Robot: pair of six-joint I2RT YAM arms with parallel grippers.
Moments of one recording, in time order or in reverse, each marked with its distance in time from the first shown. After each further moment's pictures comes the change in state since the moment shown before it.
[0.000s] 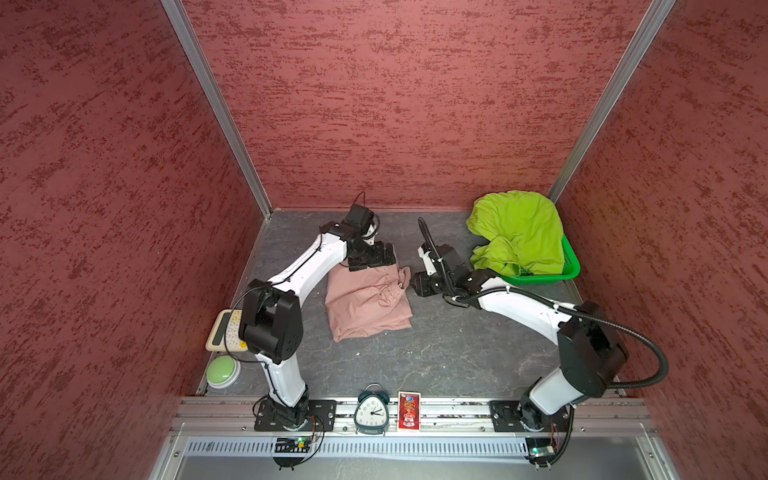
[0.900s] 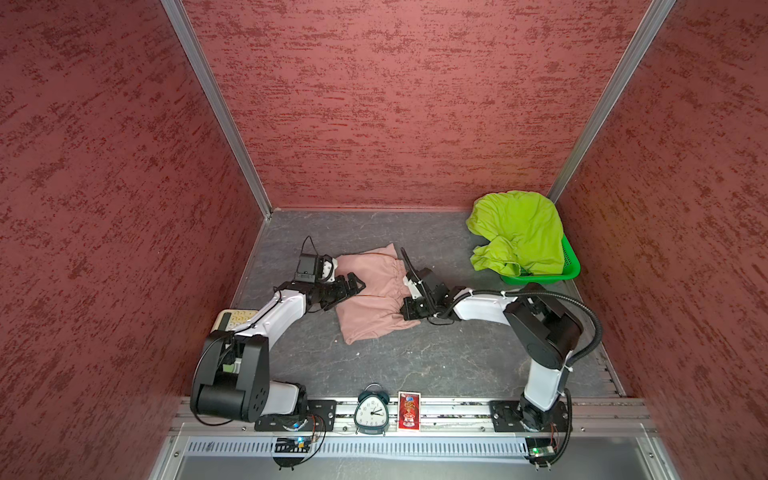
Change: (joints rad) left arm 0.225 -0.298 -0.767 0.544 0.243 -0.122; right arm 0.062 0.262 -0.153 0.290 -0.233 0.241
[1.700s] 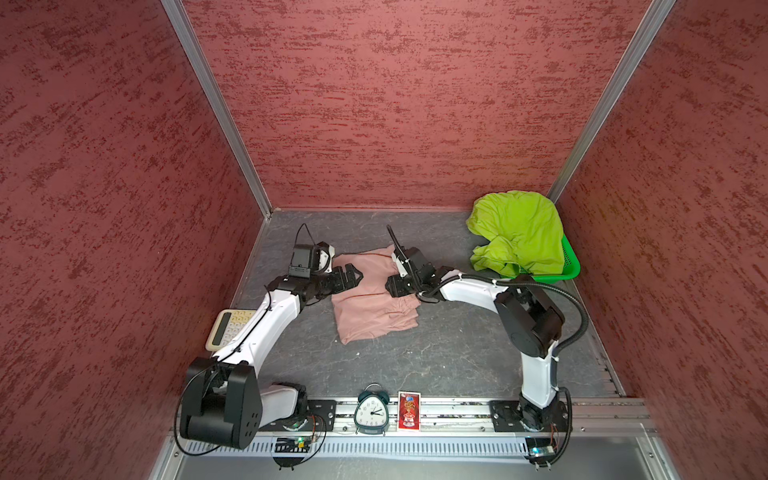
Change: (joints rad) left arm -0.006 -0.181 0.117 -0.174 -0.085 0.079; right arm -0.010 0.122 0.312 -0.165 0.220 -0.257
